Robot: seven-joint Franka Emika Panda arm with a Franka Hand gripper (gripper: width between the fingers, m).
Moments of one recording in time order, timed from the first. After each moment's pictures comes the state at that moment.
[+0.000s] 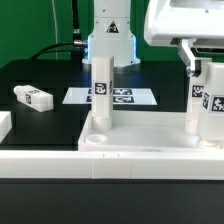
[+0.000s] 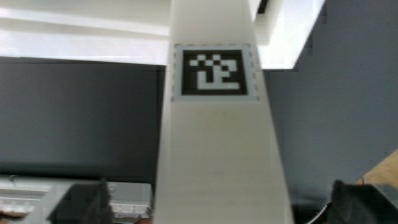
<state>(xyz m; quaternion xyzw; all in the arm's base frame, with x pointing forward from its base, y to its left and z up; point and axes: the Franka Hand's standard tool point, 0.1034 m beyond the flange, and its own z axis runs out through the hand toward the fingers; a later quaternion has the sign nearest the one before) 0.631 0.099 0.133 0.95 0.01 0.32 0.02</state>
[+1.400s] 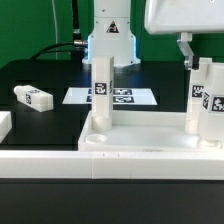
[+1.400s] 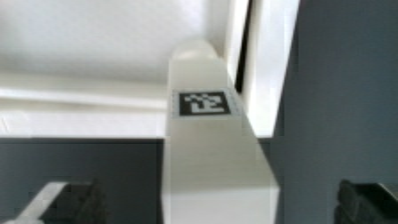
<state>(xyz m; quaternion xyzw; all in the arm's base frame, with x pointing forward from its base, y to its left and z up) 0.630 0.097 0.135 1.00 0.00 0.09 -0.01</state>
